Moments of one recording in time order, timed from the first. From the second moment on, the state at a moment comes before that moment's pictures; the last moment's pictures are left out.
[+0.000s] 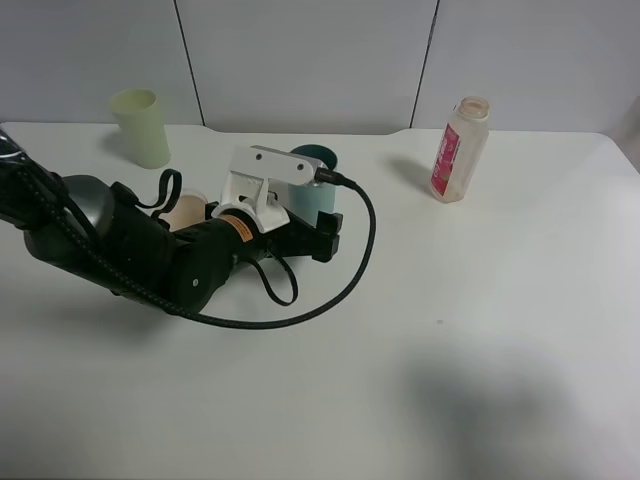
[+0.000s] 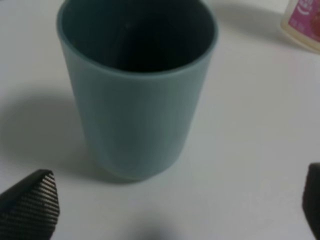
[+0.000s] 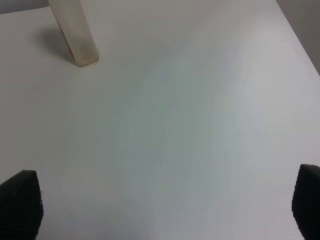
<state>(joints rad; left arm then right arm) -0.81 1.99 -0.72 -0.44 -0.81 0.06 -0.01 0.00 -0.49 -0.07 1.06 0.10</state>
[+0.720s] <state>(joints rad) -0.84 2.00 -0.78 -0.44 -0.78 0.03 -0.01 0.00 -0.49 -0.07 1.06 0.10</state>
